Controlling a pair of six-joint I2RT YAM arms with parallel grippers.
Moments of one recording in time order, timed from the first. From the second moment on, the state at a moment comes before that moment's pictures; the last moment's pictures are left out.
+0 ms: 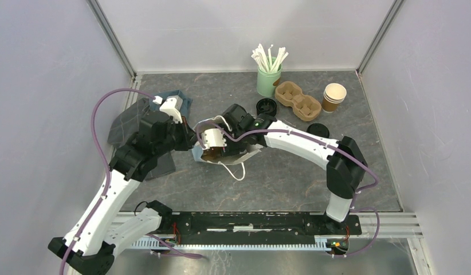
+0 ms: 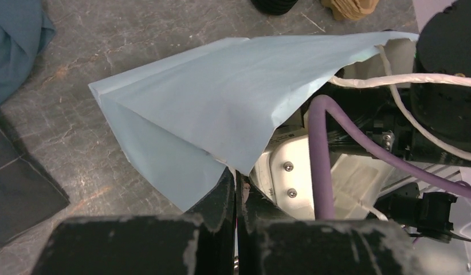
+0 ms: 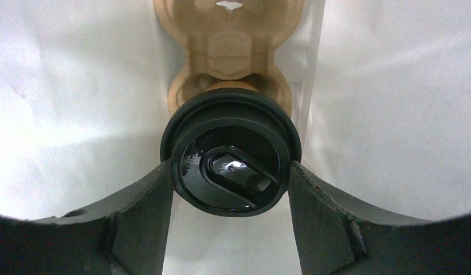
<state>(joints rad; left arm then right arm) -0.49 0.84 1.06 -0.73 0.04 -0.46 0.93 1.79 1.49 -0.62 -0.08 -0.93</state>
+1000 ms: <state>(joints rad) -0.48 1.13 1.30 -0.97 -0.25 -0.52 0.95 1.99 1.74 -0.79 -0.04 -0.66</state>
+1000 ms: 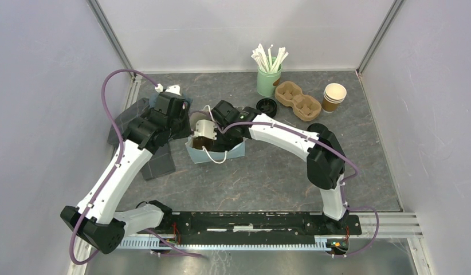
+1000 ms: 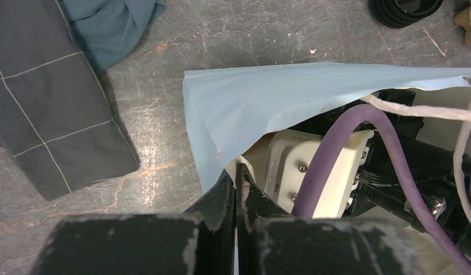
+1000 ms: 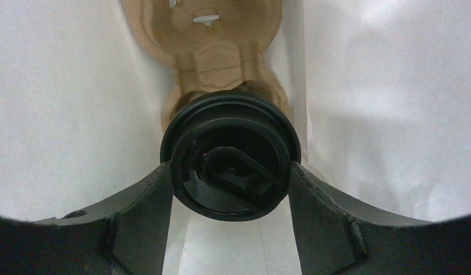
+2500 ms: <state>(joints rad) -0.47 1.08 1.28 -0.94 -0.16 -0.54 0.97 1.75 1.81 -0.80 0.02 -0.39</state>
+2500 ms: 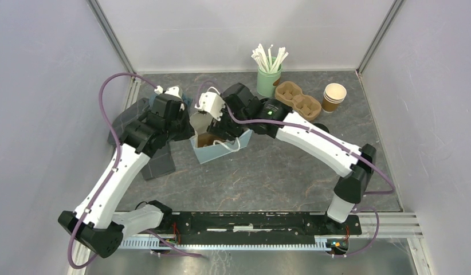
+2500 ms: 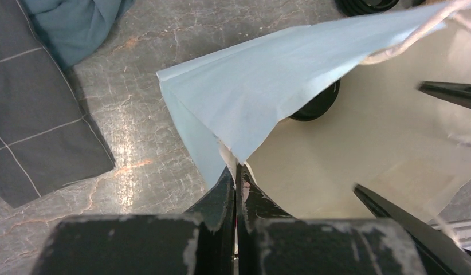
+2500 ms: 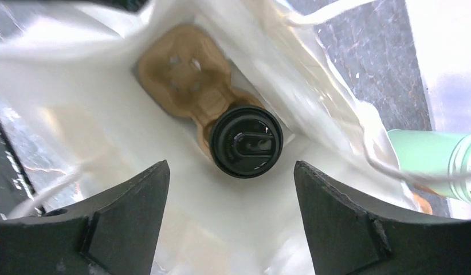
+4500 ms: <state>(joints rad) -0.03 1.57 1.41 -0.98 -0.03 -0.64 0.69 1.43 1.14 -0.67 -0.02 0.38</state>
